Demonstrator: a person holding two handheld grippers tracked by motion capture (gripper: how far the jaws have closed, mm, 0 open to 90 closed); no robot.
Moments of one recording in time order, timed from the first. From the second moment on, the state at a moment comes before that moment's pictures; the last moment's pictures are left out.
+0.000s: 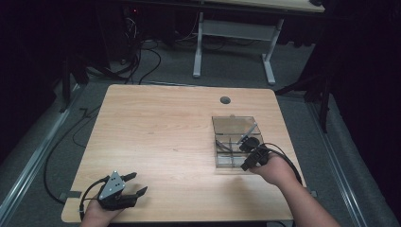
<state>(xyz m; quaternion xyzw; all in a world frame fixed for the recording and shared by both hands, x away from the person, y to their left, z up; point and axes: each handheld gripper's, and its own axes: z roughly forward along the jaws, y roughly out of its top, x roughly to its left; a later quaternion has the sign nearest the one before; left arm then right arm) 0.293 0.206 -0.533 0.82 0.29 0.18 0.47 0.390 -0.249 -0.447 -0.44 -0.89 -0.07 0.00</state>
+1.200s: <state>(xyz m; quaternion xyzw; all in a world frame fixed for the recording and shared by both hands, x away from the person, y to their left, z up) 0.293 0.206 -0.533 0.81 0.29 0.18 0.47 0.334 -0.271 -0.486 -0.46 -0.85 -0.24 -0.07</state>
